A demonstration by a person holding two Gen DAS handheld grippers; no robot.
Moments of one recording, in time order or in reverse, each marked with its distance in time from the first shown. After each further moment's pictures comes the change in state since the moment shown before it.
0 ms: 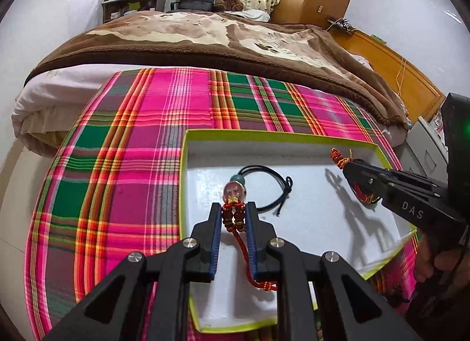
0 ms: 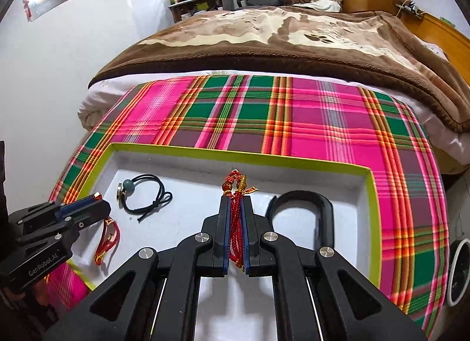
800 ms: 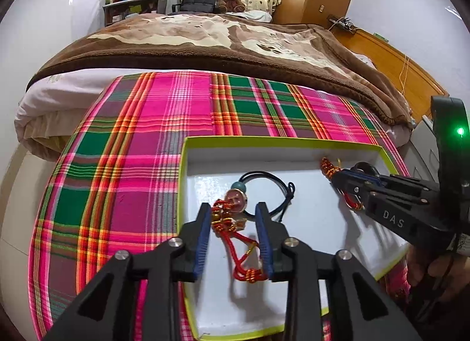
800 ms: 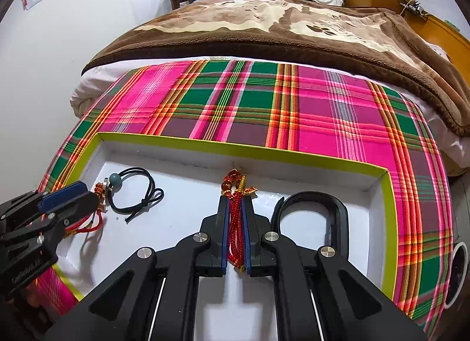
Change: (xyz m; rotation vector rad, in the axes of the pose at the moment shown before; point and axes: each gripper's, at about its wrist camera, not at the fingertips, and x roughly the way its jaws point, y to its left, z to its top) left arm 0.005 -0.007 0.005 0.016 0.000 0.024; right arm 0.023 0.006 0.001 -0.016 0.054 -0.030
